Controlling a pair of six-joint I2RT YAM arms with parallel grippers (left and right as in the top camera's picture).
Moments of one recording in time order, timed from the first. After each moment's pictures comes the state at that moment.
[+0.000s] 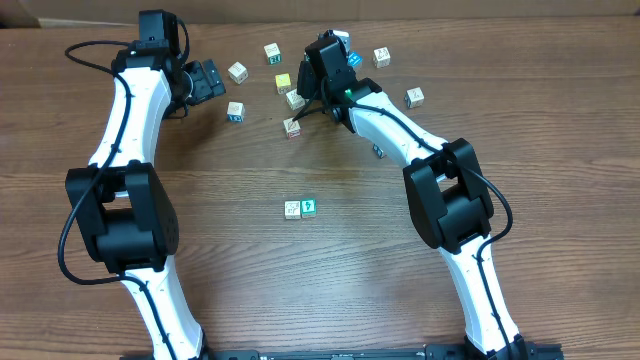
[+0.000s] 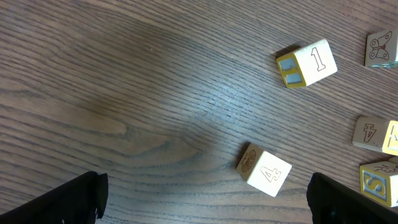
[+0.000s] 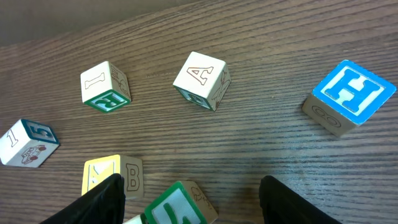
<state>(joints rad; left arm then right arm) 0.06 2.16 1.86 -0.85 0.01 -0.37 0.50 2.45 1.97 -0.28 0.16 0.53</state>
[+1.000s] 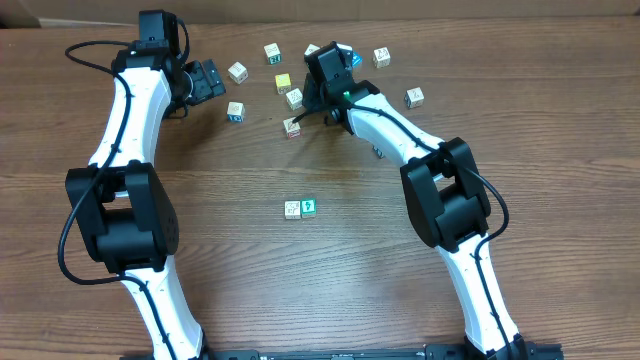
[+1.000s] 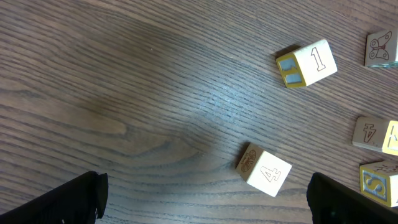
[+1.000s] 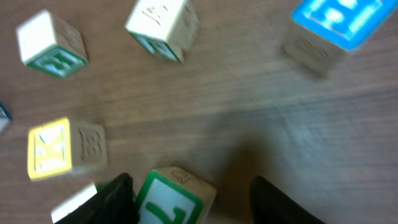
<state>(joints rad) 0.06 2.16 1.86 -0.85 0.01 -0.37 0.50 2.47 1.98 -0.41 0.16 0.60</state>
